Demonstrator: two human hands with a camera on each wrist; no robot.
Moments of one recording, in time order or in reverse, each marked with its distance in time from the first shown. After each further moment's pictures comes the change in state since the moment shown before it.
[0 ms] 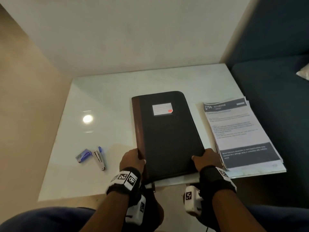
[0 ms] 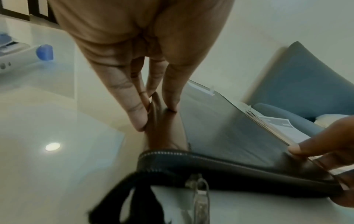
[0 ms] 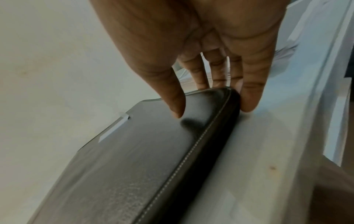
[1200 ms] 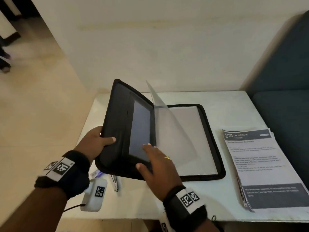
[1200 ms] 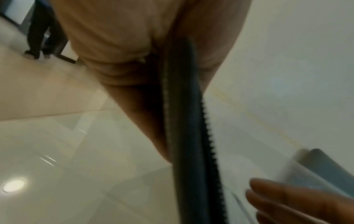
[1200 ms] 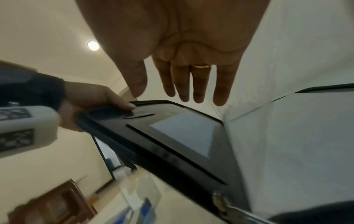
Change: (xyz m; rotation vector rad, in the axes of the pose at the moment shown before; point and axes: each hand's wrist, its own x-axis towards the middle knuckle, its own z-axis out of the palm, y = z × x) left_hand 0.029 -0.054 -0.198 -0.697 0.078 0.096; right_hand -0.130 -0.156 0.014 0.063 -0.218 -1.066
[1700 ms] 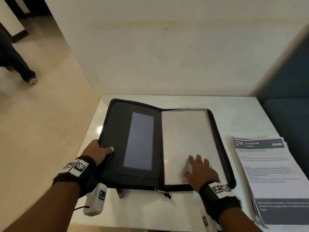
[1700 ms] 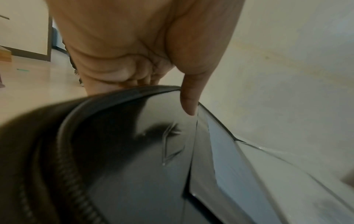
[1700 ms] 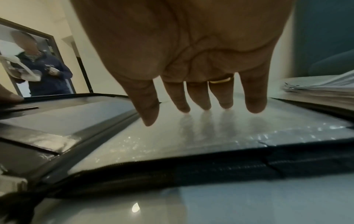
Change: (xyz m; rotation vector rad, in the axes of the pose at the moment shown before) left_hand 0.054 -0.061 -0.013 0.331 0.115 -0.214; right_hand 0.025 0.129 -0.016 -0.442 -0.290 0.518
